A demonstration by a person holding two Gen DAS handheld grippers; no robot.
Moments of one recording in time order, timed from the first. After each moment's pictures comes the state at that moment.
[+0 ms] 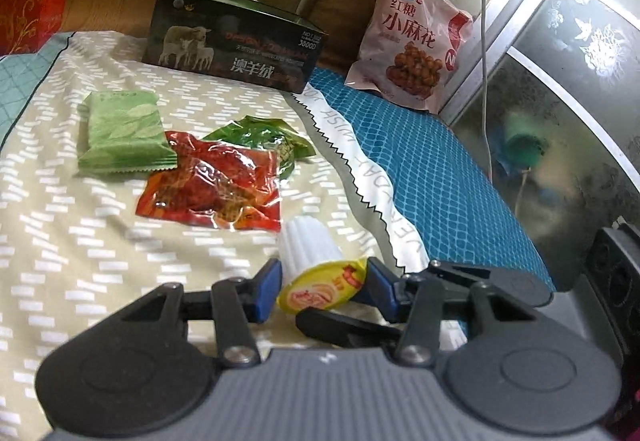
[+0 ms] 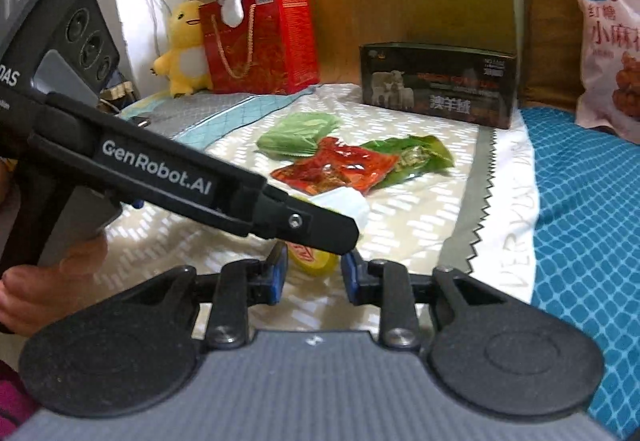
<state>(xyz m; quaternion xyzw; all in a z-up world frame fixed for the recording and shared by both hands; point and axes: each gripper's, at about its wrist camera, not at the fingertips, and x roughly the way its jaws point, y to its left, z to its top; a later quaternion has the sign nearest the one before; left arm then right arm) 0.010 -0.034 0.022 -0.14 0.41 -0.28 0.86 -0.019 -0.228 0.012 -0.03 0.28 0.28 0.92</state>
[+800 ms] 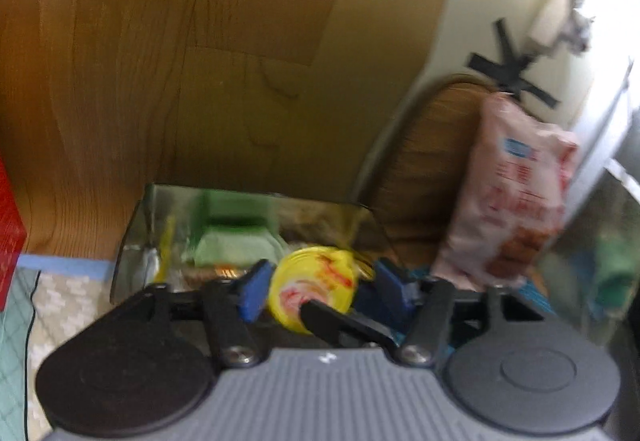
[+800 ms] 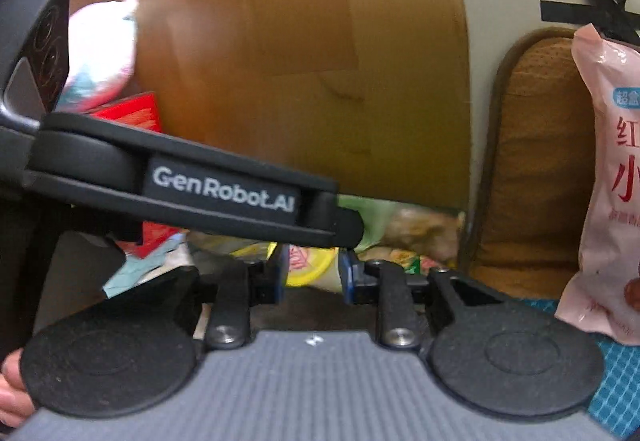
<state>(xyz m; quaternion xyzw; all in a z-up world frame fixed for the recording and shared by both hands) 0.256 -0.073 0.098 -0.10 0.35 -0.18 0.91 0.225 -0.229 0.074 0.00 0.21 0.20 0.96</state>
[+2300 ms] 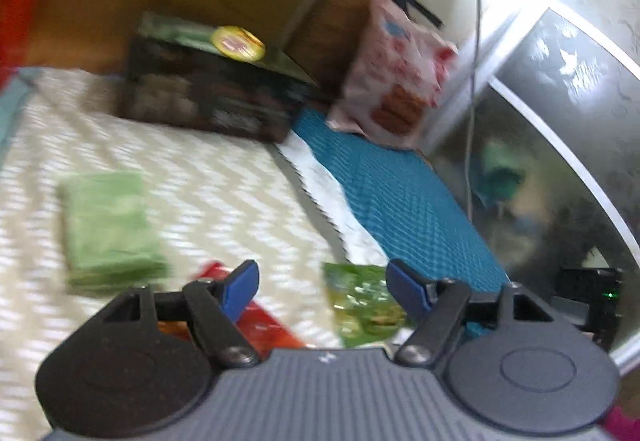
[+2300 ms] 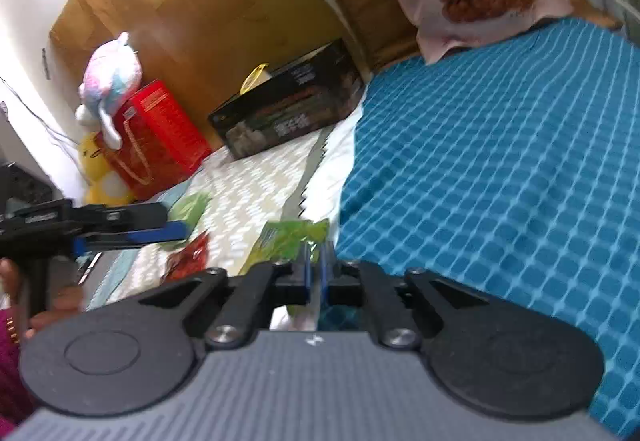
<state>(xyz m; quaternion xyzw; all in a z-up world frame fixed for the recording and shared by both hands) 0.074 -0.028 0.041 -0.15 0.40 -0.33 0.84 0.010 -0.347 0.006 0.21 0.31 0.21 0.90</state>
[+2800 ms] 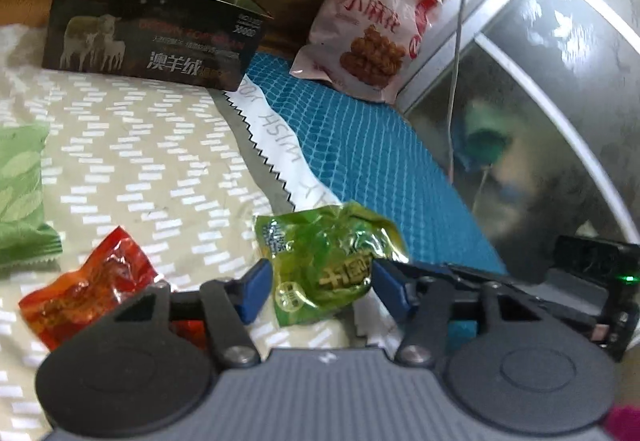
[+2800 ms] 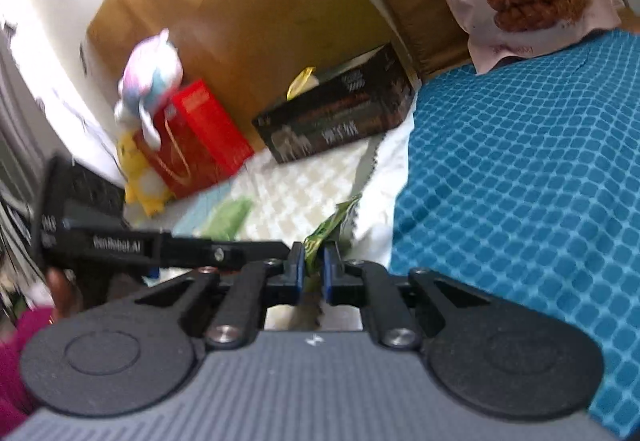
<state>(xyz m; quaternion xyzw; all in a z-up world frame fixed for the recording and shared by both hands) 0.085 -0.075 0.016 -0.16 0.43 -0.37 0.81 0.038 -0.339 0.023 0.24 0.28 0.25 0.89</state>
